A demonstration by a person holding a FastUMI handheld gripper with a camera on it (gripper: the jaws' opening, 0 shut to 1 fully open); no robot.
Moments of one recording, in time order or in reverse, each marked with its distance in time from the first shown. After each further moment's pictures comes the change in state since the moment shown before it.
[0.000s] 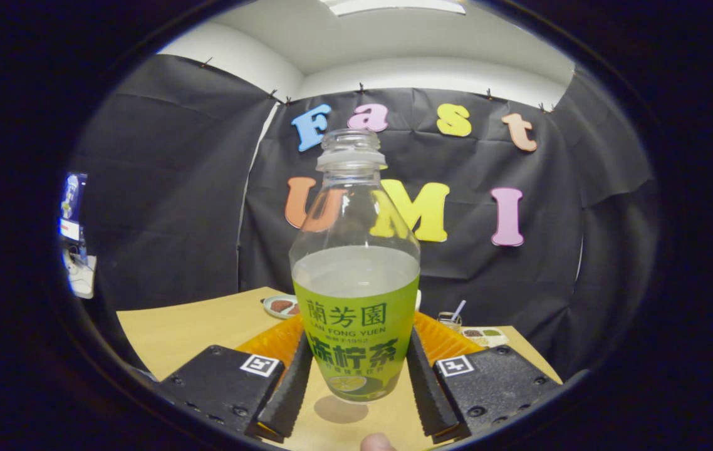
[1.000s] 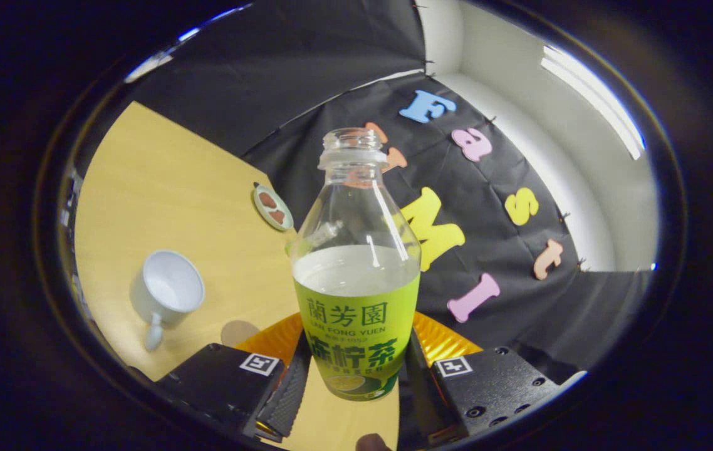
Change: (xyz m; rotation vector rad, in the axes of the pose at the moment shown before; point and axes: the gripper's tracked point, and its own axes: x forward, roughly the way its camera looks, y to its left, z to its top) arm -0.025 0.002 -0.040 -0.749 0.119 -0.186
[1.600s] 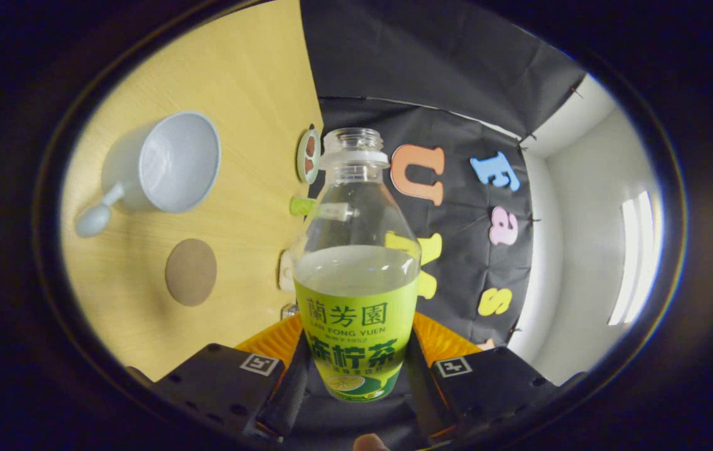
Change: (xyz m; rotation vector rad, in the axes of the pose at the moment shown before) arm 0.026 0.006 -0.004 -0.697 0.027 -0.167
